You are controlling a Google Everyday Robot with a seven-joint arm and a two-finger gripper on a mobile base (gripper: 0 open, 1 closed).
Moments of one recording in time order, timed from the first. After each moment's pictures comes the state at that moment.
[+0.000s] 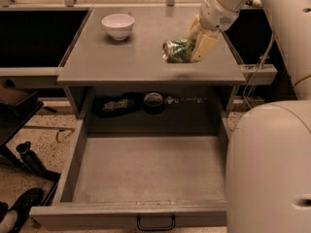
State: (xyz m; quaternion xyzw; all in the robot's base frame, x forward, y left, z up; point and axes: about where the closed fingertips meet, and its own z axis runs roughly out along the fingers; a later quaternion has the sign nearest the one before) arm 0.701 -0.126 0.911 -0.76 0.61 0.04 0.23
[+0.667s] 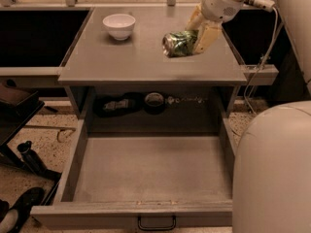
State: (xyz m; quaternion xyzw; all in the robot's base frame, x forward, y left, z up) arm 0.692 -0.127 0.945 -0.77 0.59 0.00 0.24
